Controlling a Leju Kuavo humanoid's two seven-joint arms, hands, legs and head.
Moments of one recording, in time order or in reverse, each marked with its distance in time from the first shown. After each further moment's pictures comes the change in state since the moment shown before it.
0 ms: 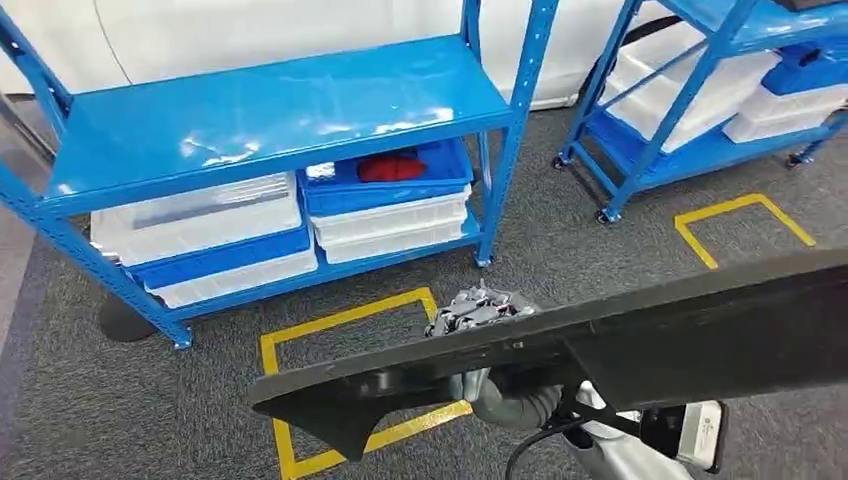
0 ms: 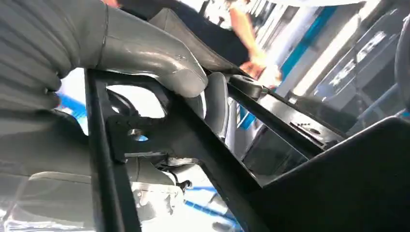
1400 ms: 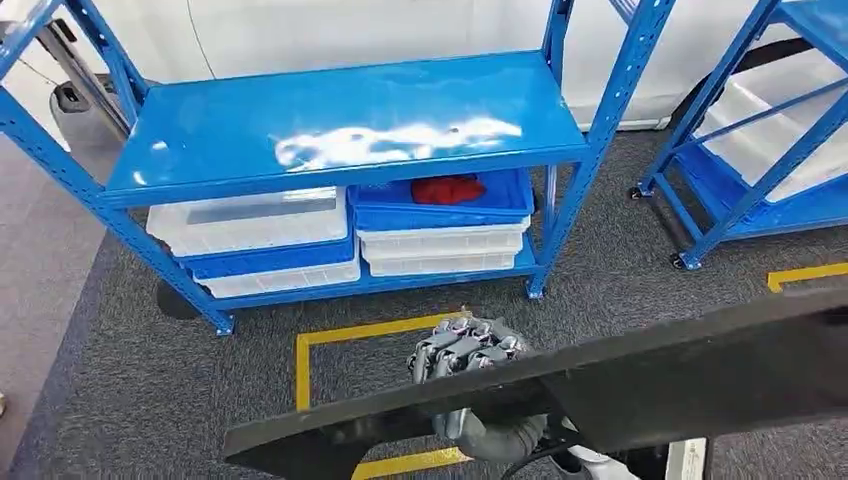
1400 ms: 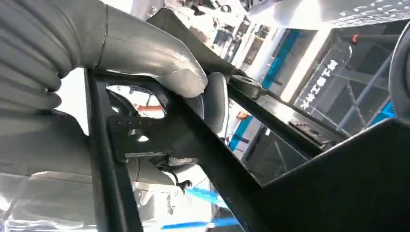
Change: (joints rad) left arm -0.007 -0.010 -0.020 0.000 0.012 -0.103 -0.003; right arm 0.044 0.051 0.030 -0.016 0.025 0.048 0.001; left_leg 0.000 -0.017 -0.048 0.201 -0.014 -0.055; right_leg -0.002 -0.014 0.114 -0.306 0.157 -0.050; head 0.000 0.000
